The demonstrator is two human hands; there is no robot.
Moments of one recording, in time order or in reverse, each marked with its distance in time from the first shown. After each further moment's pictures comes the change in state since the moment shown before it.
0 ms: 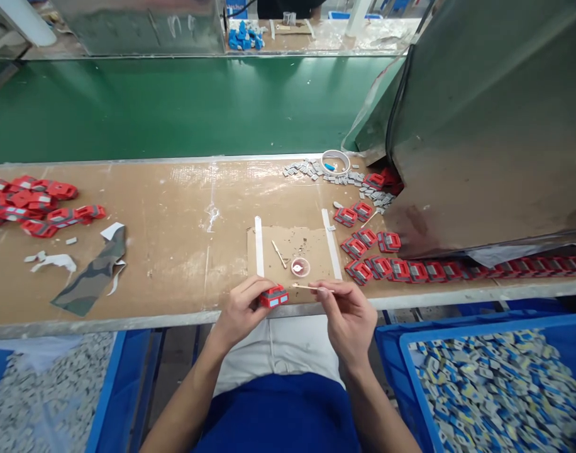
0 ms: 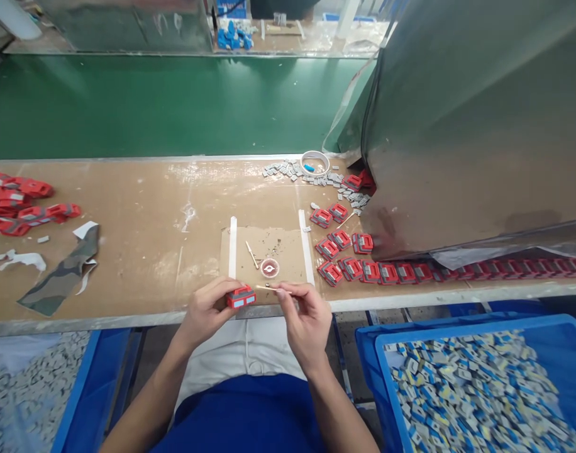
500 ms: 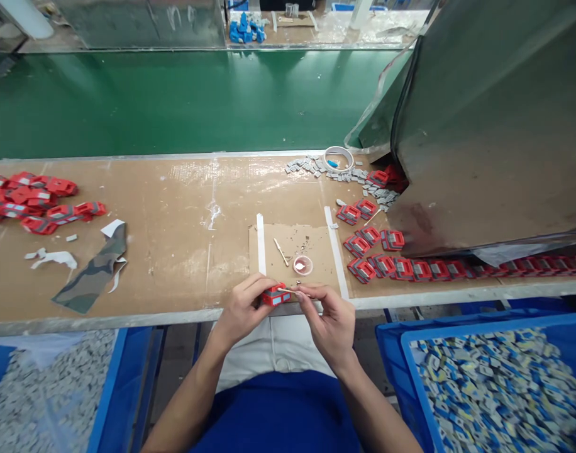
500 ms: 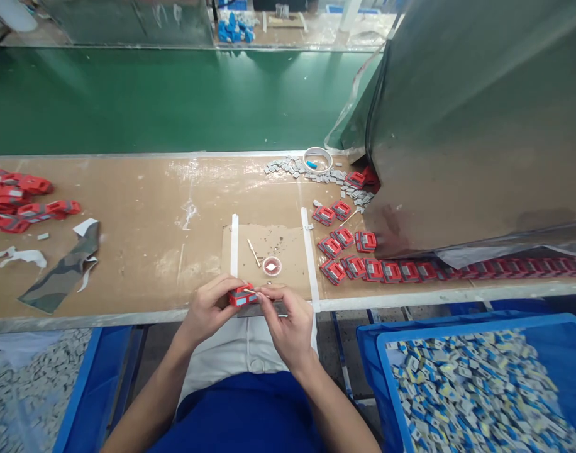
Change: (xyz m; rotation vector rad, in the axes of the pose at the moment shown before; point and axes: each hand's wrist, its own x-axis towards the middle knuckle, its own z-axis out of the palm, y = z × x) left_hand 0.000 -0.002 0.000 0.007 -0.008 -0.002; right_hand -0.007 -0.007 0.015 -0.188 -0.160 -0.209
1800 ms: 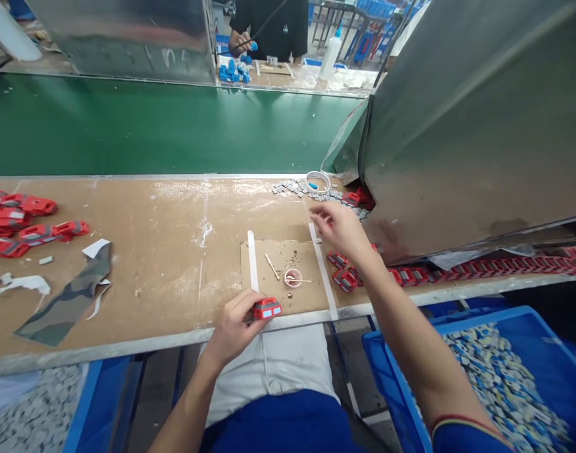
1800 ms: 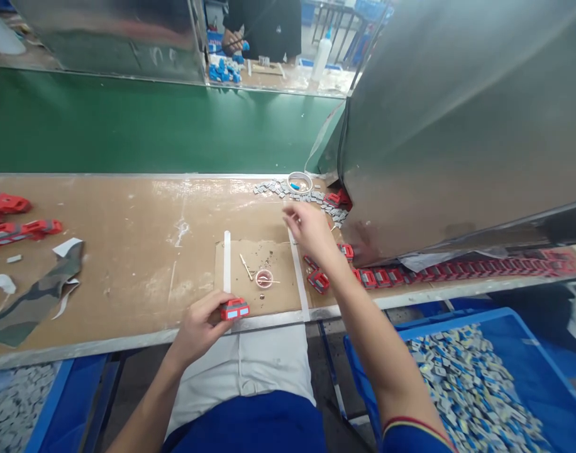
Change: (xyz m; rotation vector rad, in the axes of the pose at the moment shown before) left_hand -0.001 0.001 -0.004 -0.042 0.000 -0.048; right_hand 0.184 0.052 -0.046 -0.671 -0.353 -0.083
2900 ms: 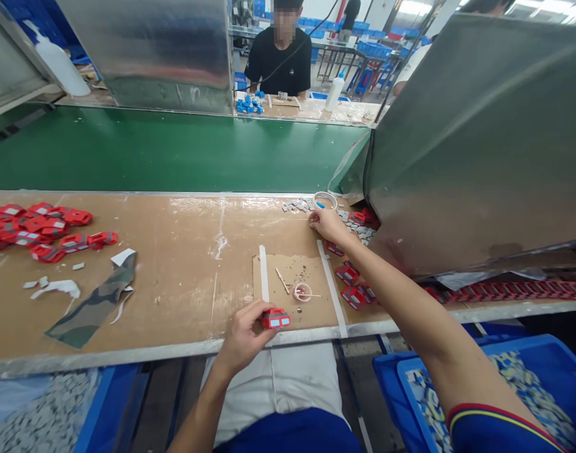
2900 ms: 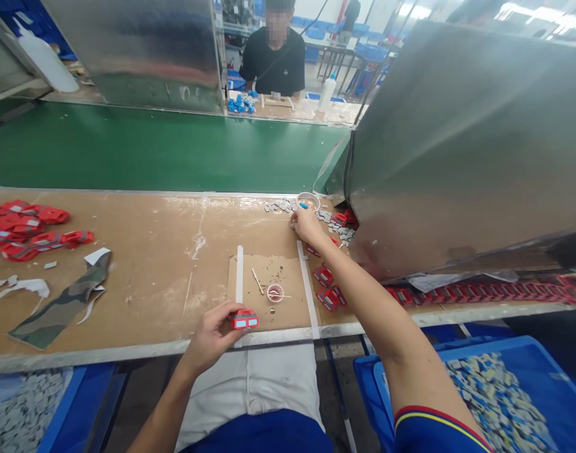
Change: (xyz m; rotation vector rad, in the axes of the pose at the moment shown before) left_hand -0.001 -0.007 0.000 -0.101 0.062 -0.069; right_hand 0.086 0.041 0.045 -0.261 -0.243 0.243
